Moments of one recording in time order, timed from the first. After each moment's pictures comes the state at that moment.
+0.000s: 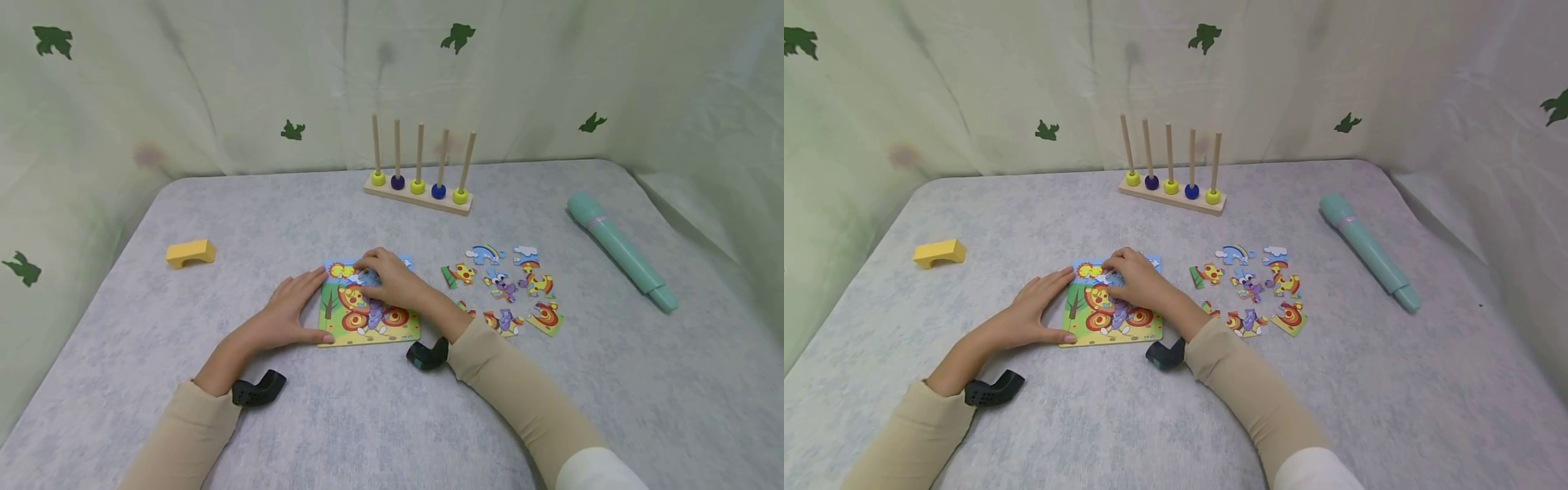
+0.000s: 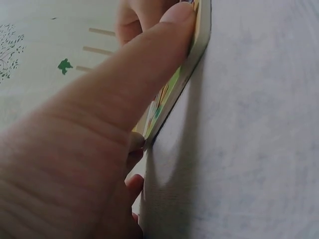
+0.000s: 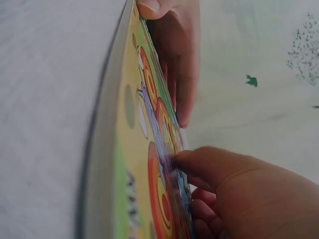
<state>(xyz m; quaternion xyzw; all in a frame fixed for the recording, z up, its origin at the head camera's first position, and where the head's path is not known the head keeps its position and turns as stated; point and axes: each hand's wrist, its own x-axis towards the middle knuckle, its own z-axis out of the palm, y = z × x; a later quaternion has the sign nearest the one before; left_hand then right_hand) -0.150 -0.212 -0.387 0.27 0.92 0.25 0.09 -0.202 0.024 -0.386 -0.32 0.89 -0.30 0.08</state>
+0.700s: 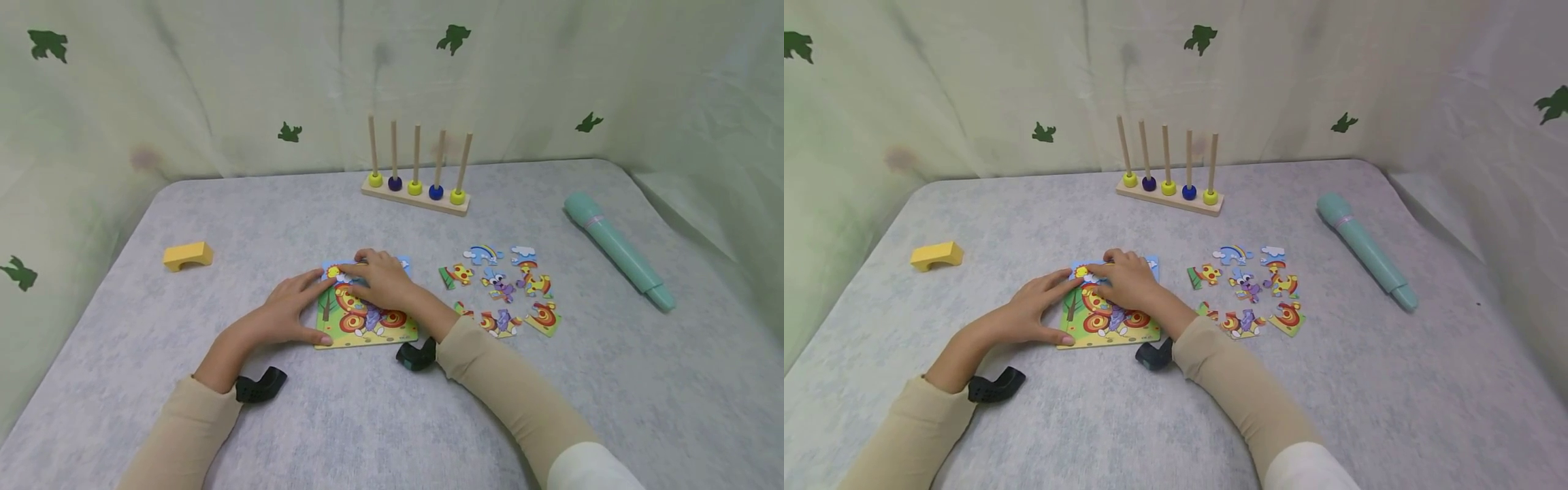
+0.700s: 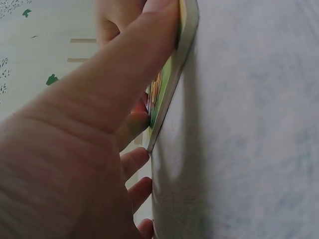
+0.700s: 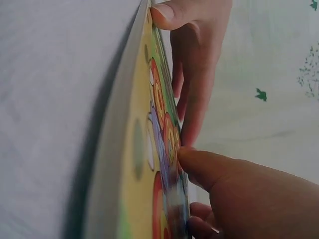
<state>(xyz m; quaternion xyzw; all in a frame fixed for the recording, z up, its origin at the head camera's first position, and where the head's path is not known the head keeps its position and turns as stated) -0.157 -0.207 -0.377 0.28 0.93 0.20 0.13 -0.200 0.011 -0.378 -0.31 0.93 -0.17 0.09</state>
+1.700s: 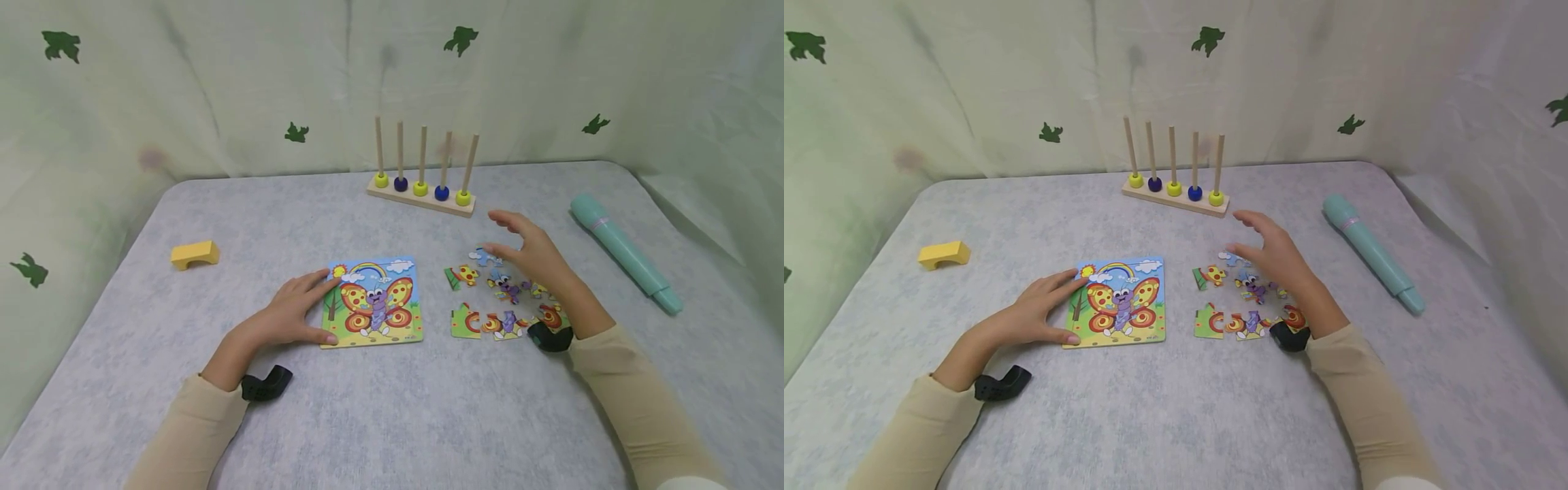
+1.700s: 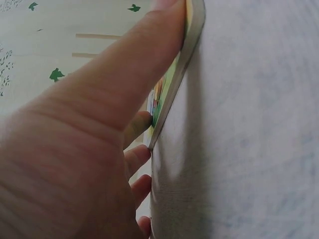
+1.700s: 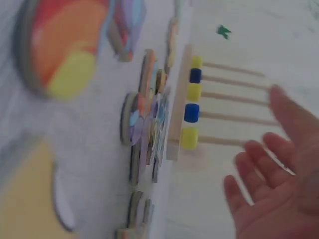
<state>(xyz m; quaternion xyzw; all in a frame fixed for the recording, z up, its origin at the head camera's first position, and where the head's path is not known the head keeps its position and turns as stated) -0.154 -0.209 -0.378 0.27 0.93 0.20 0.13 -0.203 0.203 -0.349 -0.17 0.90 -0.40 -0.03</state>
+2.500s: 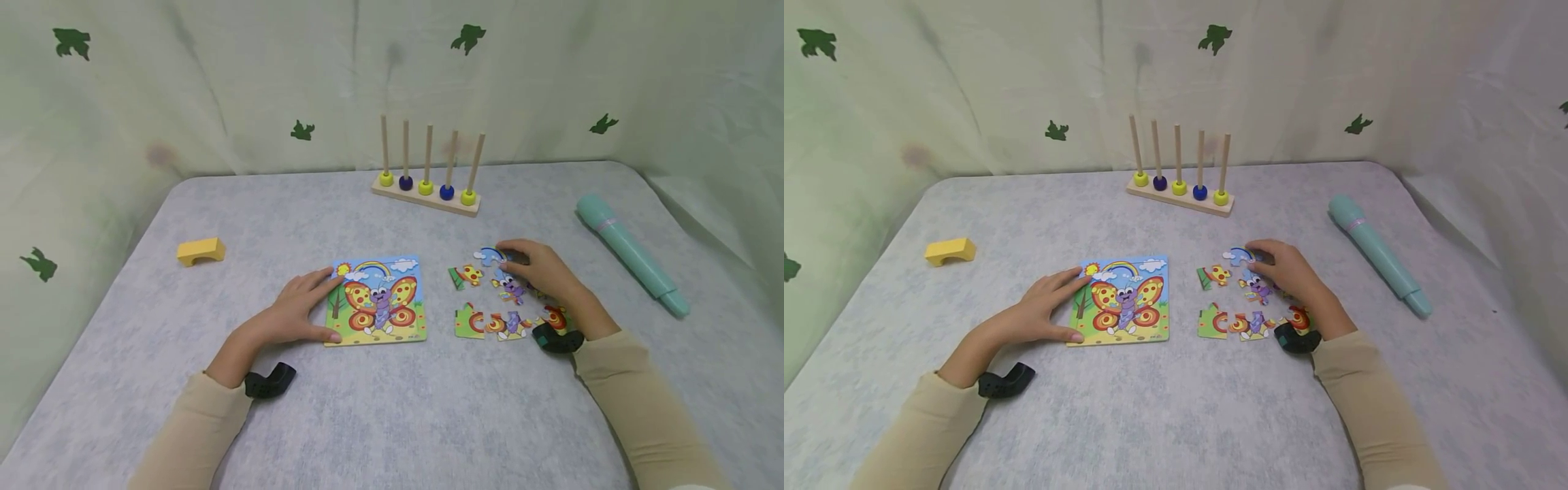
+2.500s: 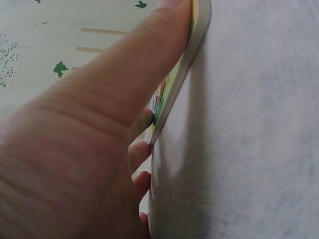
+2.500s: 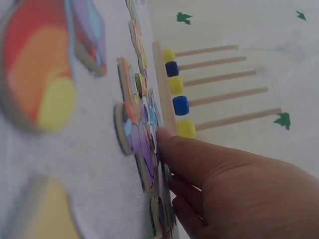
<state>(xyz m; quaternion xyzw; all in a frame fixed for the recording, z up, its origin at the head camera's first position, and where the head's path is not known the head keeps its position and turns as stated) -0.152 -0.209 -0.379 0.27 0.93 0.21 0.13 -0.211 0.228 -0.387 -0.16 0.92 -0.34 0.07</state>
